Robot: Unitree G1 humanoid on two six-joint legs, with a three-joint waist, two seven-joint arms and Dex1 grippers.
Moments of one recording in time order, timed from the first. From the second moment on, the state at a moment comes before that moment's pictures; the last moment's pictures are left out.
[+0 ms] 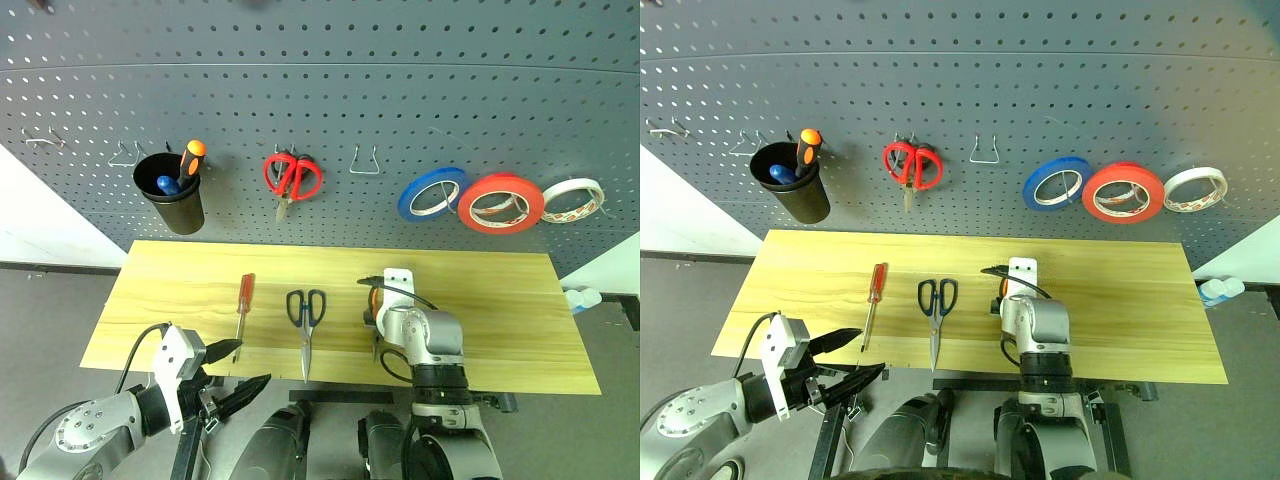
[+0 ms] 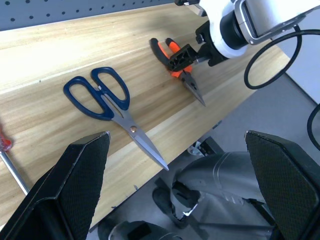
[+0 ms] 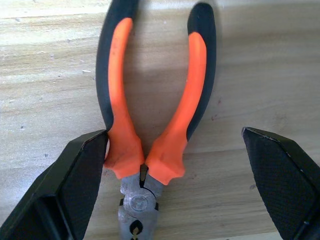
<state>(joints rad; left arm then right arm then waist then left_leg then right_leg) 0.48 0.62 0.18 -0.61 -0.58 0.47 -0.78 -0.43 0.16 -0.16 0.07 0.13 1.24 -0.41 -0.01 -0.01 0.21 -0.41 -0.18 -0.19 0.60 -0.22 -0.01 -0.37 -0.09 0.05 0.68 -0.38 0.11</state>
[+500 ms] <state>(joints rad) 0.50 0.62 0.18 -0.61 -0.58 0.47 -0.77 -0.47 0.15 -0.17 0.17 0.21 1.18 -0.47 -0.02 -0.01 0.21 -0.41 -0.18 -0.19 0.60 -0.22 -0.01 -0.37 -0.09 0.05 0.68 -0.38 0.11</state>
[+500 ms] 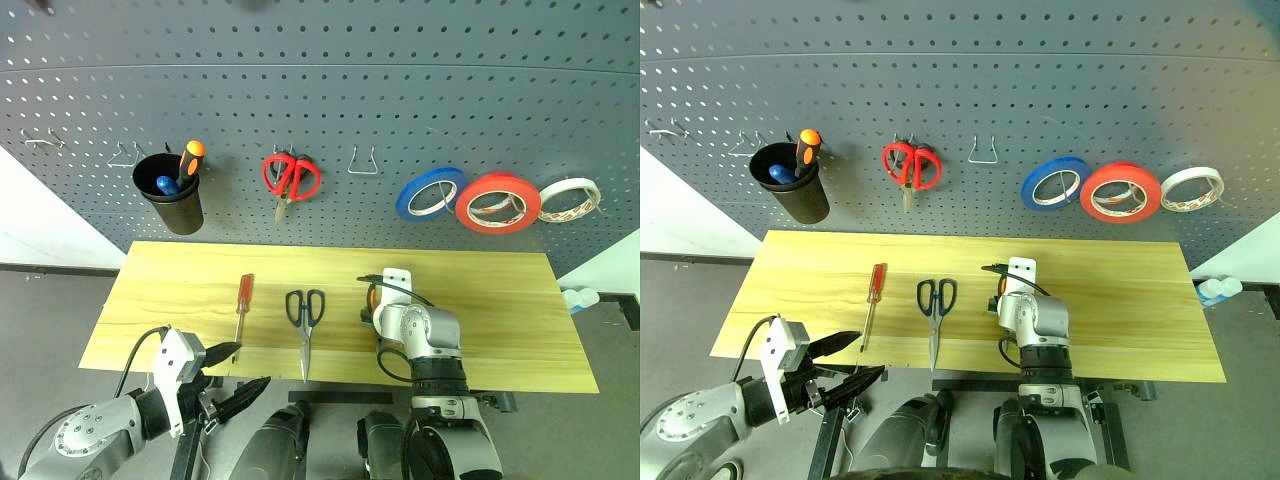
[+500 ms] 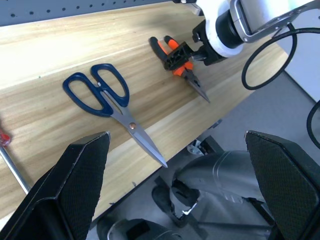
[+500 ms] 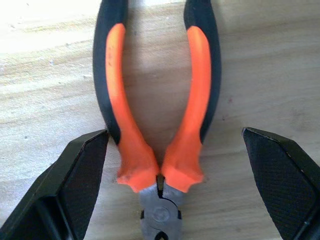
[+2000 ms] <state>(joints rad) 0.34 0.60 0.12 -0.50 -0.55 0.44 -0.78 -0.47 0.15 -0.12 0.04 0.28 1.26 -0.43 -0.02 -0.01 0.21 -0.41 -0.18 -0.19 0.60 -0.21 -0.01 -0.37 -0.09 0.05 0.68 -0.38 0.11</state>
